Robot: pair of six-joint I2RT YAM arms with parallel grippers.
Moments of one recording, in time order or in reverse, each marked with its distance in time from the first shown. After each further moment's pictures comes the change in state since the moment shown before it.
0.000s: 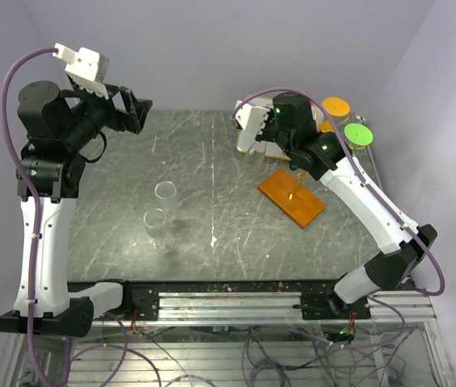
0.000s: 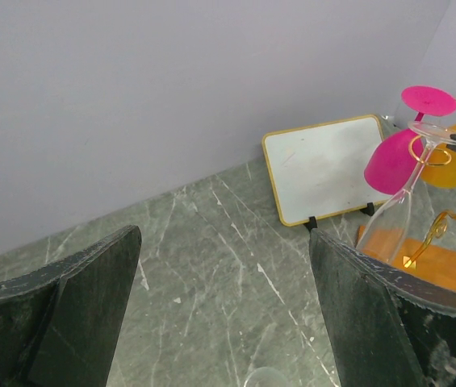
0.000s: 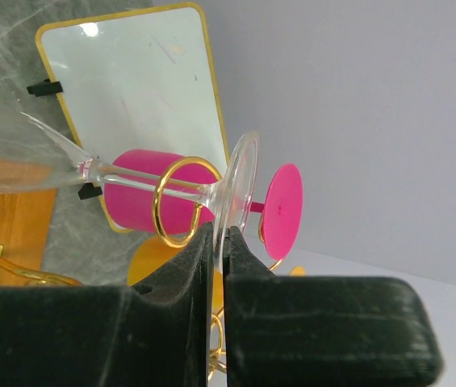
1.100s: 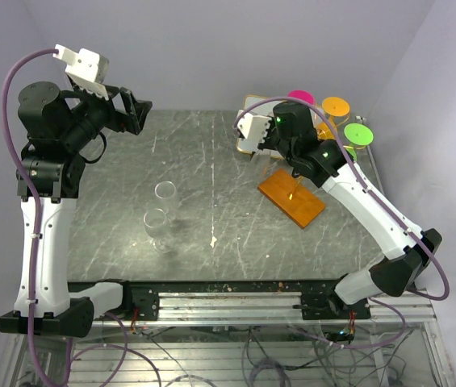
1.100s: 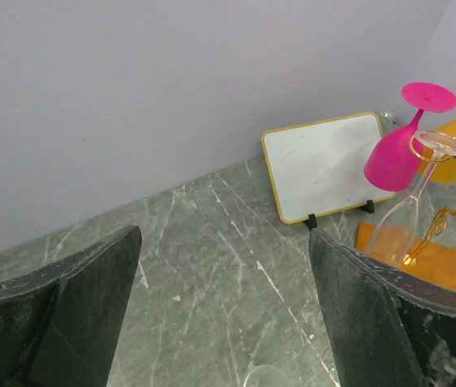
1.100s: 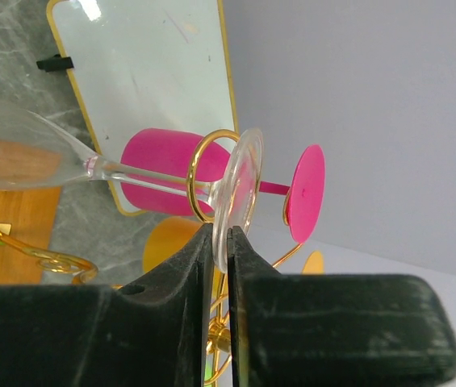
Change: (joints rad) left arm 0.006 -0.003 -0.011 0.000 0.009 0.000; right arm 0.006 -0.053 -0.098 0.006 0.026 -0.005
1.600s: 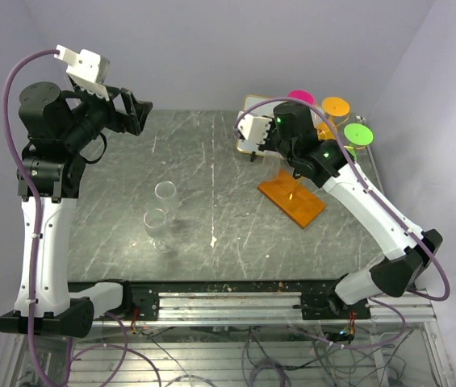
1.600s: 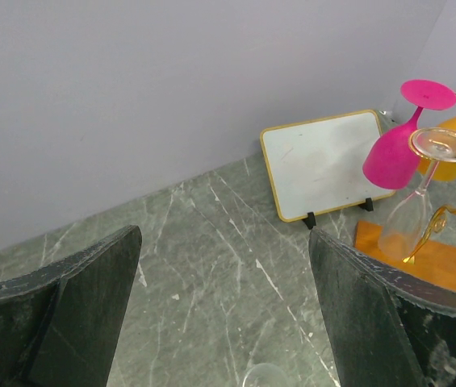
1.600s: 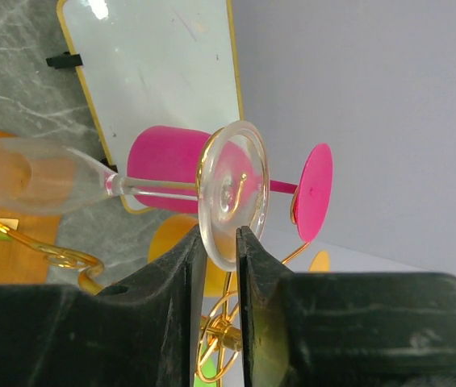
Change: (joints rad) left arm 0.000 -0.001 -0.006 0.000 0.006 0.000; right arm 0.000 -0.004 0.000 -0.023 -0.014 0.008
